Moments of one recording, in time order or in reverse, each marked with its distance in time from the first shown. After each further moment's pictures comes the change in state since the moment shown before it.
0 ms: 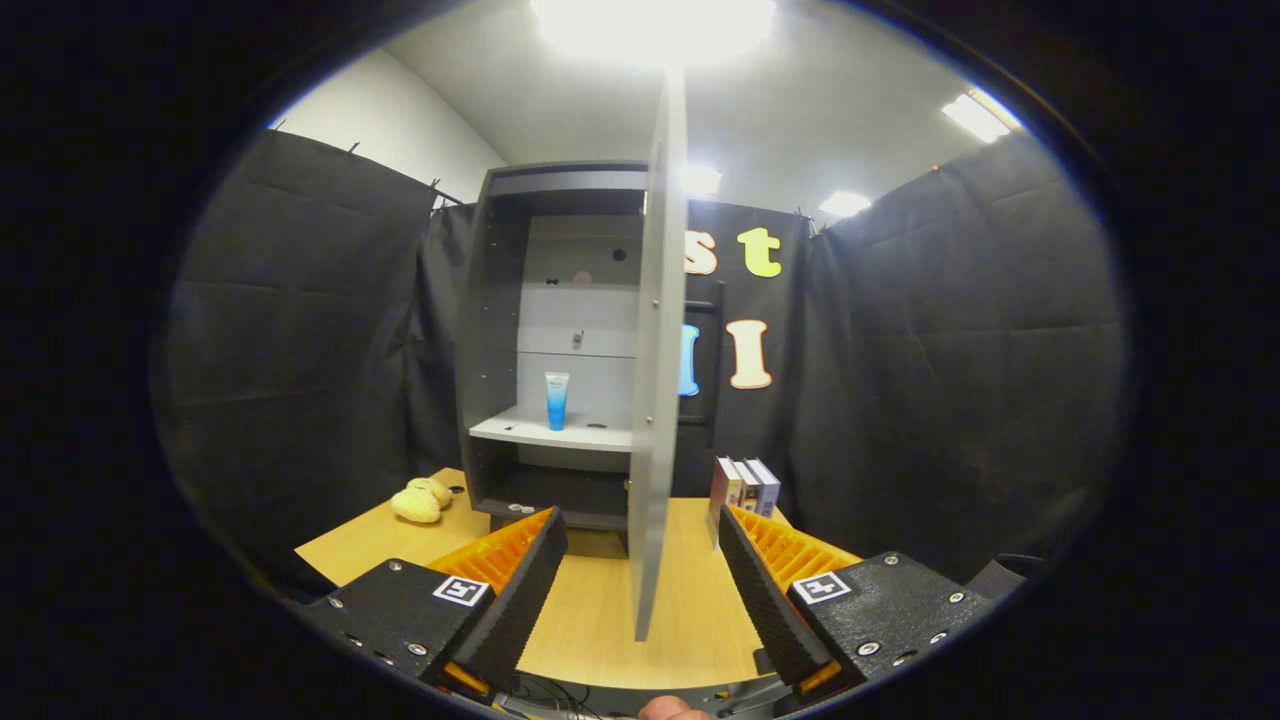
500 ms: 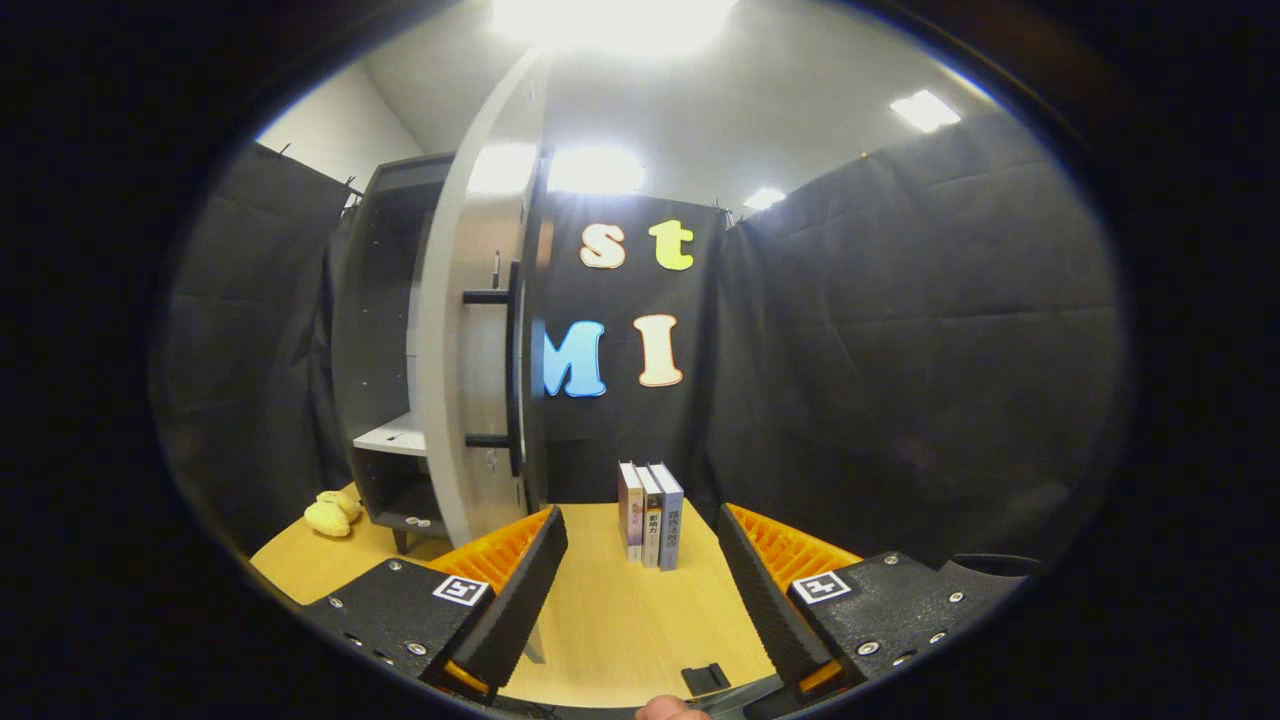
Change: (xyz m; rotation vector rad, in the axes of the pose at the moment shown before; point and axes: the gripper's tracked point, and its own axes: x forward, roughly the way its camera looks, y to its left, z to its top) arm 0.064 -0.094 0.013 0.032 -0.014 -0.200
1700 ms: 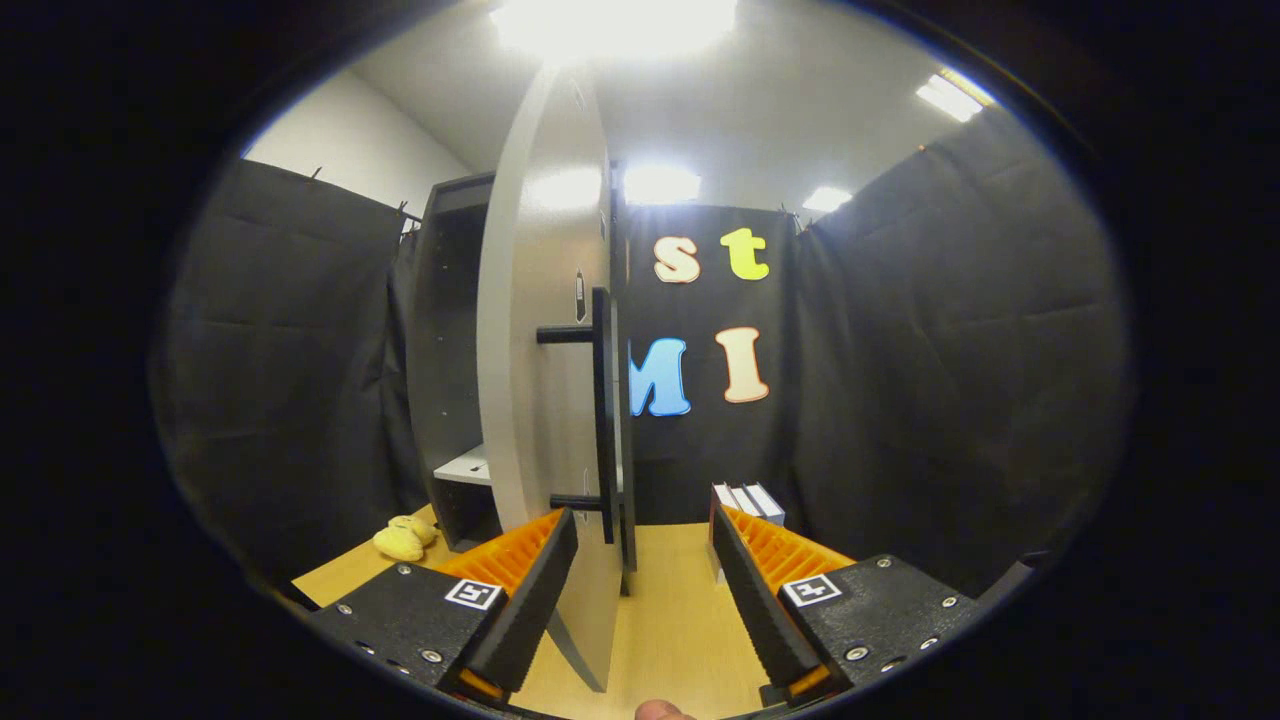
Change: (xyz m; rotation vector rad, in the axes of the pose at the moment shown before) arm 0.013 0.092 0.019 0.057 -0.021 0.238
